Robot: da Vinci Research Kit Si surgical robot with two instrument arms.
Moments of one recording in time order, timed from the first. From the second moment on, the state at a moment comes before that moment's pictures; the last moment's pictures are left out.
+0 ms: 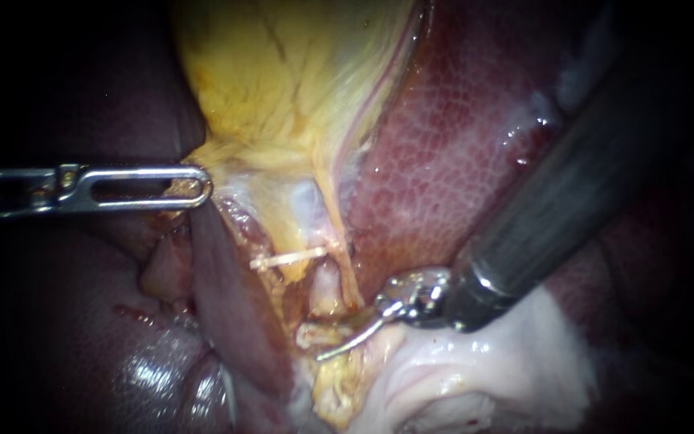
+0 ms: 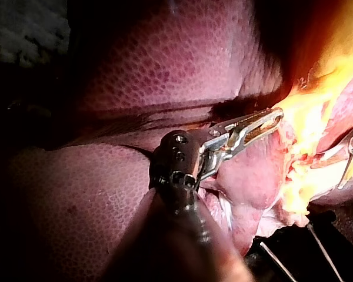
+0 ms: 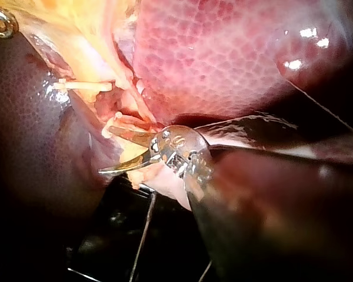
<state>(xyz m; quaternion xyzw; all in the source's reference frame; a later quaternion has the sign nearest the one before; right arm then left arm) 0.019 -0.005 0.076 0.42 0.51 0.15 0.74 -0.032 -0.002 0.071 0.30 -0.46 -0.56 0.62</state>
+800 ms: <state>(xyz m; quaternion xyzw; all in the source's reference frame) 0.010 0.004 0.067 0.29 0.55 0.17 0.77 -0.034 -0.003 0.074 0.29 -0.46 -0.56 0.62</state>
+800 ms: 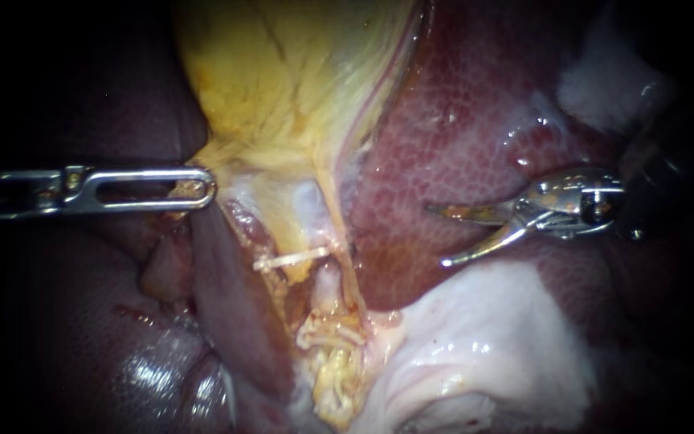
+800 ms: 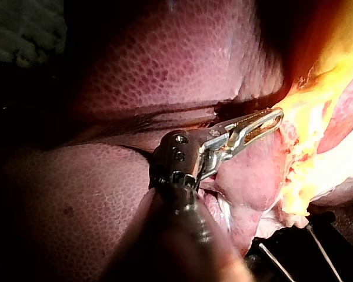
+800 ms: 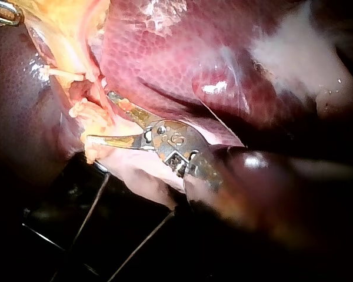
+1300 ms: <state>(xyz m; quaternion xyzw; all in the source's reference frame) 0.010 0.004 0.066 0.29 0.55 0.16 0.76 -0.040 -0.003 0.078 0.30 -0.46 -0.54 0.63</state>
